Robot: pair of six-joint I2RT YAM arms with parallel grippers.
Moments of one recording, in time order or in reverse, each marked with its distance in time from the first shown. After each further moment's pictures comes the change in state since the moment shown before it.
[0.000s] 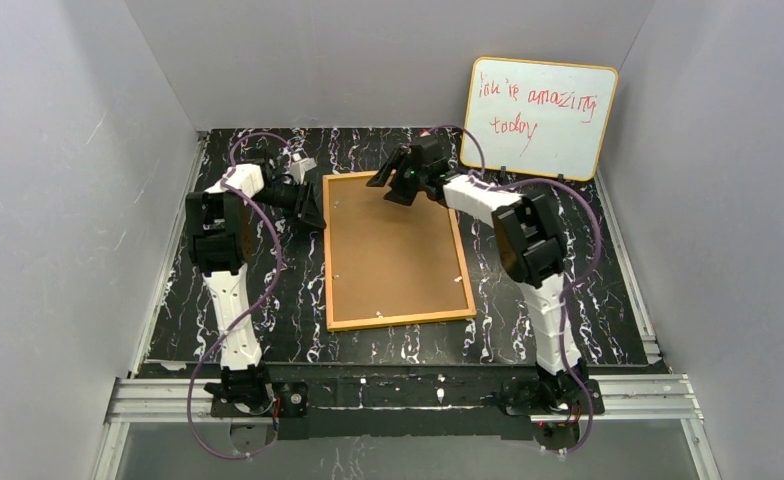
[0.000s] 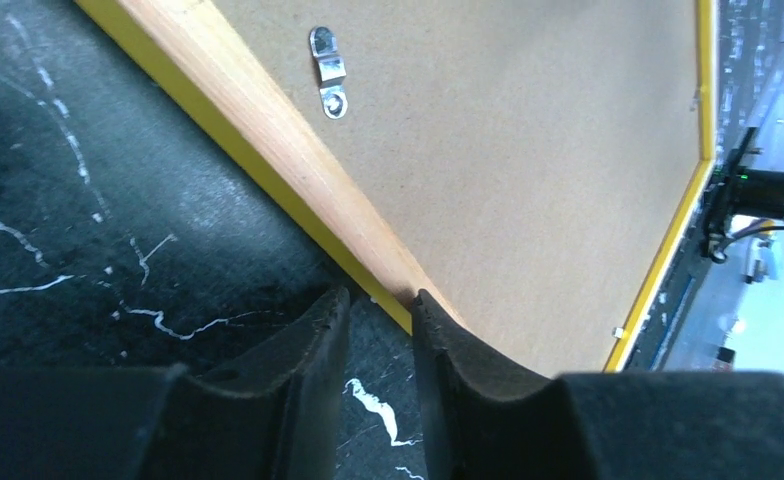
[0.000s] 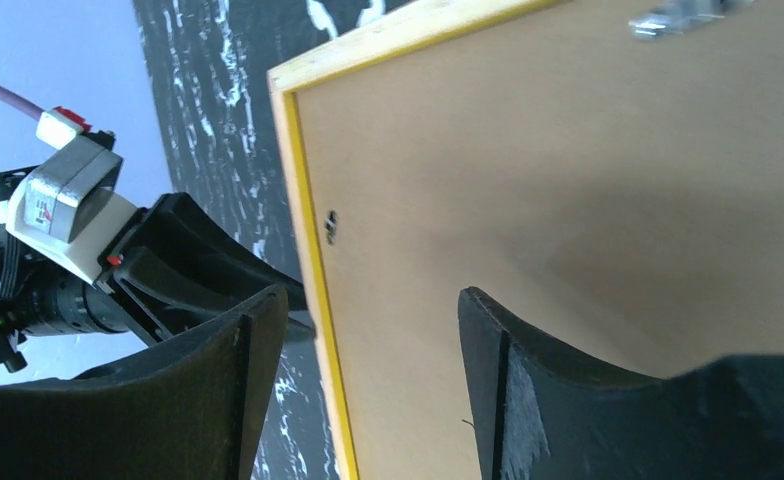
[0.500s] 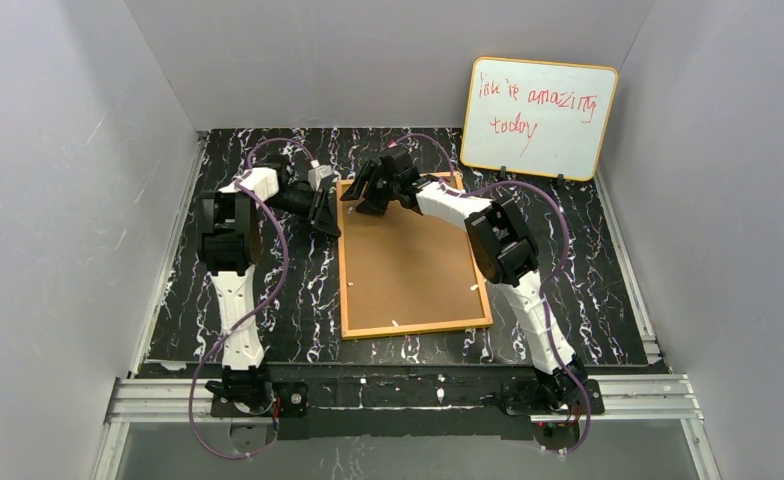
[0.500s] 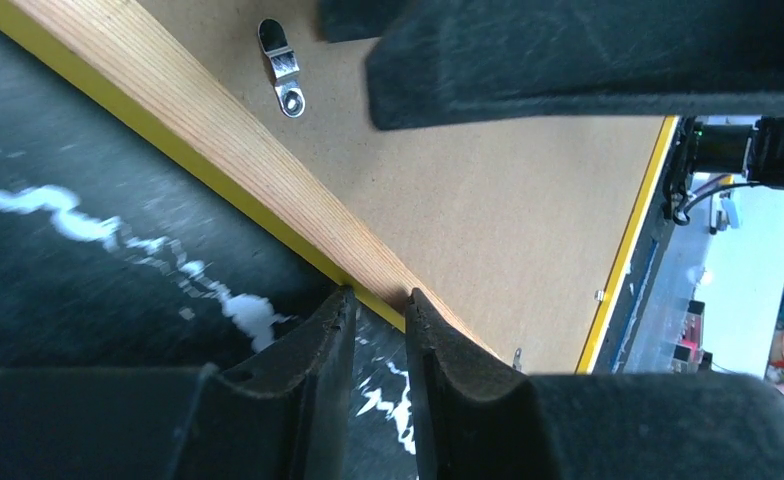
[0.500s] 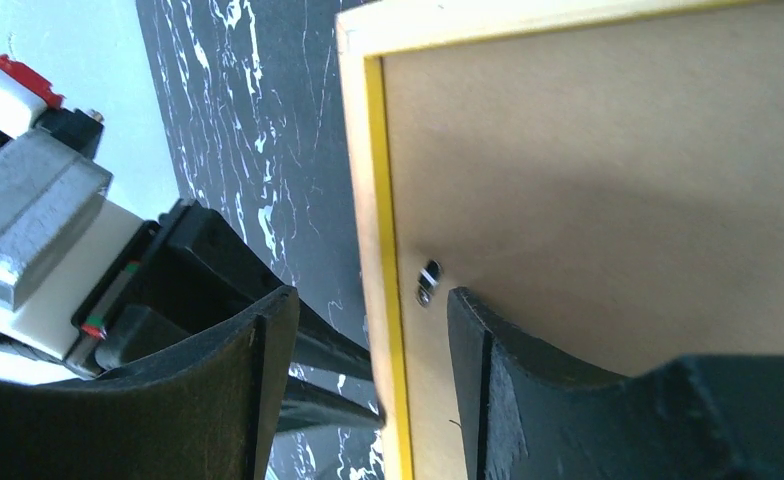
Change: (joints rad) left arm -0.064 0.008 -0.040 -0.013 0.078 0.038; right arm 0.109 0.226 0.256 -0.029 -0.056 0.042
